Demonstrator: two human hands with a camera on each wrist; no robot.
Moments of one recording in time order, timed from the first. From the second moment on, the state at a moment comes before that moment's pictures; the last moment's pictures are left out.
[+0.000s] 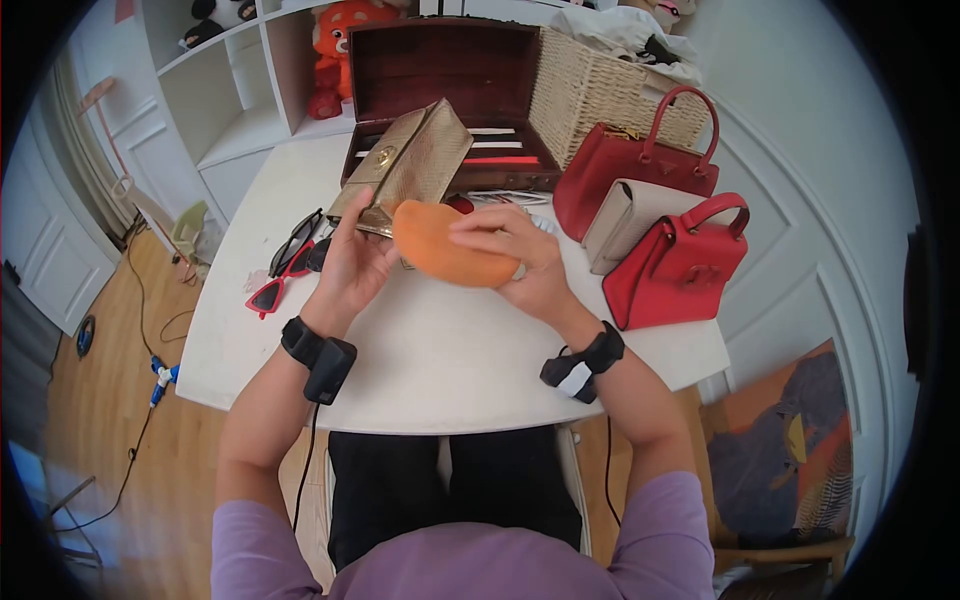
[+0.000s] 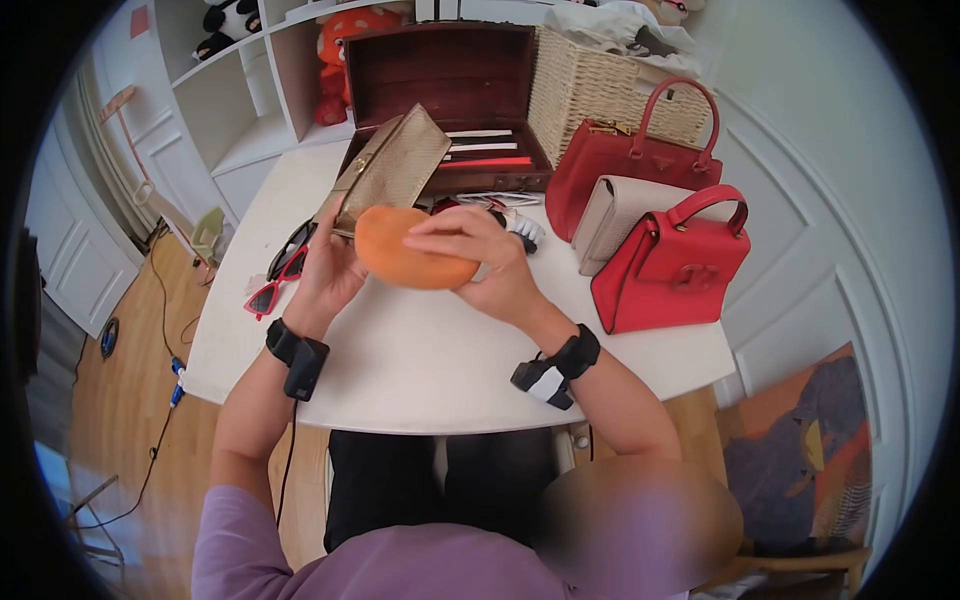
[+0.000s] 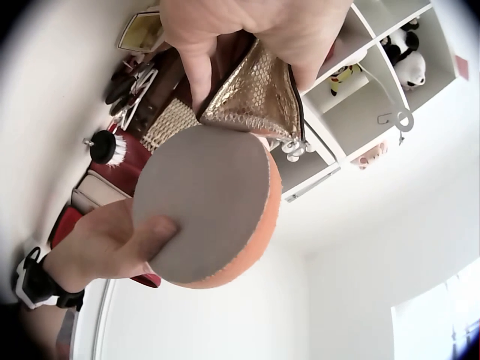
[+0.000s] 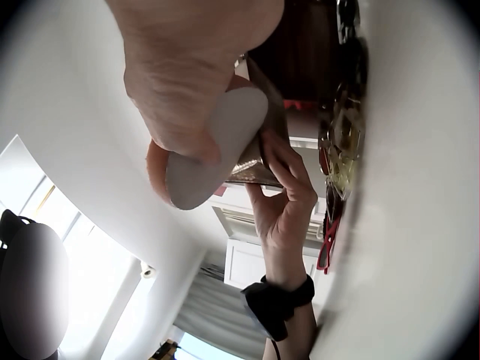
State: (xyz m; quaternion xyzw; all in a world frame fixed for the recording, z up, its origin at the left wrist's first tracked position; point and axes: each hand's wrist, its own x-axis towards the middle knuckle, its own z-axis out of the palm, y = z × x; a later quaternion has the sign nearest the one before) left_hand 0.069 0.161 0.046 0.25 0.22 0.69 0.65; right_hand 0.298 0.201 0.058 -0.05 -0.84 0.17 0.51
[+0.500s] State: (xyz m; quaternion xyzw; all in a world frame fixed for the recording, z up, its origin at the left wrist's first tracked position) left_hand 0.086 0.151 0.047 0.41 0.37 0.67 0.50; right_hand 0.310 0.210 0.068 -0.12 -0.84 -0.12 0.52
